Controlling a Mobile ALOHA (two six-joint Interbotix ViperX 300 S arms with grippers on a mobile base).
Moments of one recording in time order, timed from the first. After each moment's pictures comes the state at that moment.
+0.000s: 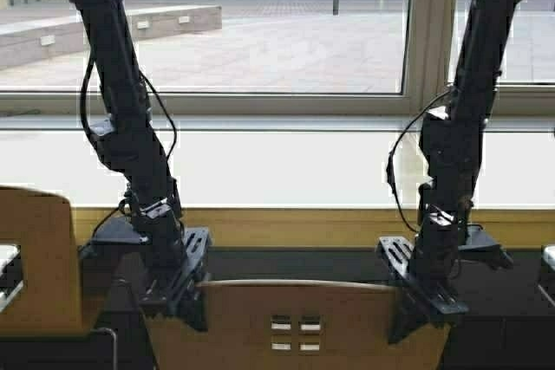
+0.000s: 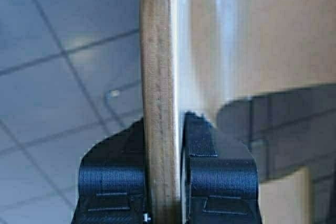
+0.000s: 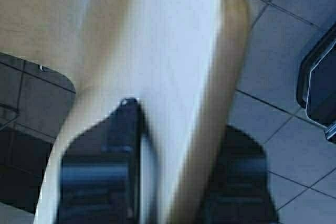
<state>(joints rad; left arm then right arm) -0.46 0.93 0.37 -1.09 0.12 -0.61 0.33 0.98 0.40 1.22 0.21 0.14</state>
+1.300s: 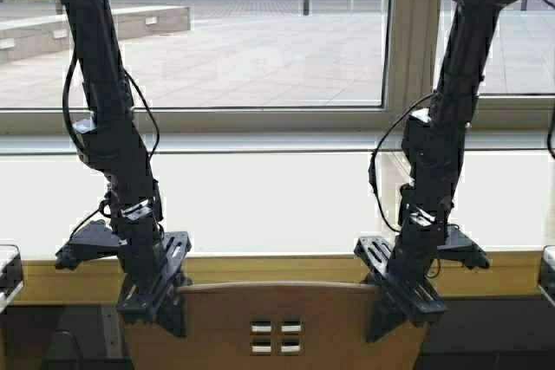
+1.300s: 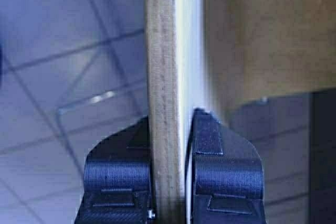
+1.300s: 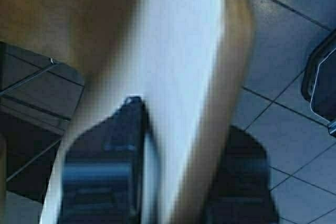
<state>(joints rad) -0.43 0.91 0.43 -1.09 0.11 -0.61 0.37 1.00 0.35 1.21 0.24 0.14</state>
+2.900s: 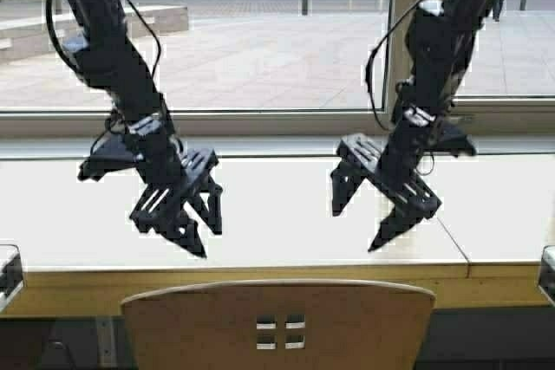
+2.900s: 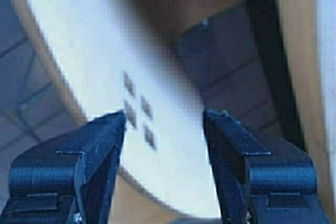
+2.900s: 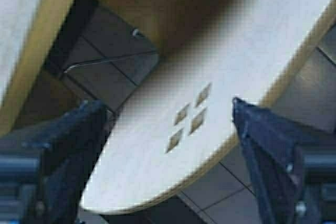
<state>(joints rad) -0.42 0.53 0.55 -1.08 0.18 -0.48 0.41 0.52 0.55 1.15 0.16 0.07</state>
